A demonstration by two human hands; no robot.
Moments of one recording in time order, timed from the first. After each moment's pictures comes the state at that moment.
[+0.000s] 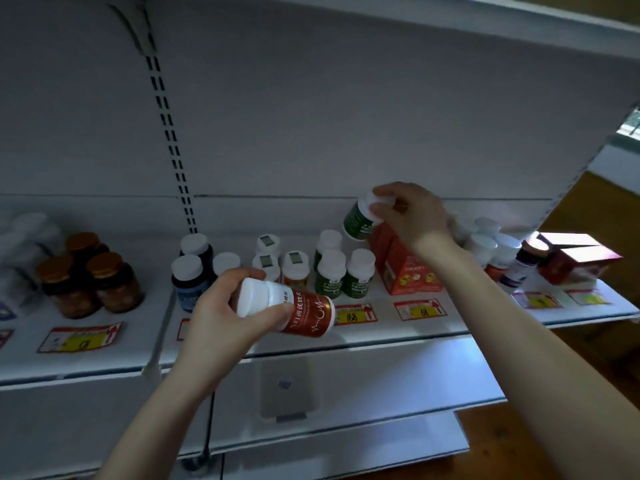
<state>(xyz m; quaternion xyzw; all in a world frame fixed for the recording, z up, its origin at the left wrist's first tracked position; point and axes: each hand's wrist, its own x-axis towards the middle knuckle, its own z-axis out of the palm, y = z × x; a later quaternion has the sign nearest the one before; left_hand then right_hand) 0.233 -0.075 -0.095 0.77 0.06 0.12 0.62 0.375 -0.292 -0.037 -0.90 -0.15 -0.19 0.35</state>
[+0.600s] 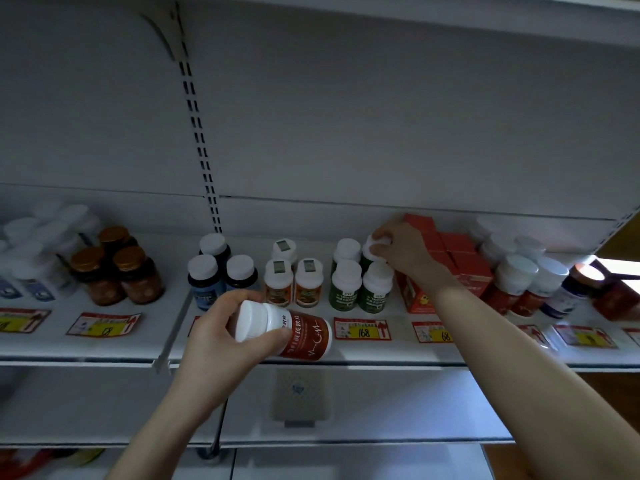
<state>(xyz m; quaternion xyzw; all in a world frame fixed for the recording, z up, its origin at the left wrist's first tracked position) 0.221 -0.087 -0.100 0.77 0.14 0.13 0.61 0.444 -0.286 -0.098 -0.95 -0.15 -0.01 0.28</state>
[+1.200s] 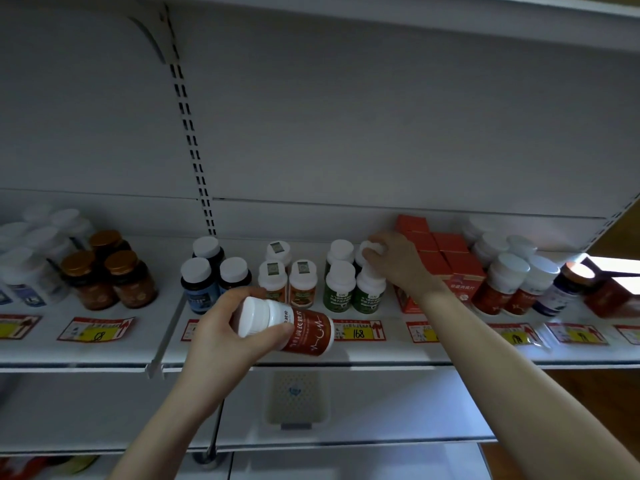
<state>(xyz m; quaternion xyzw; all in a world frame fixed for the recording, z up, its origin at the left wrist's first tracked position) 0.231 -0.095 -0.102 0.77 0.12 0.14 0.61 0.426 -0.288 -0.106 -0.94 -0.15 -0.04 0.29</state>
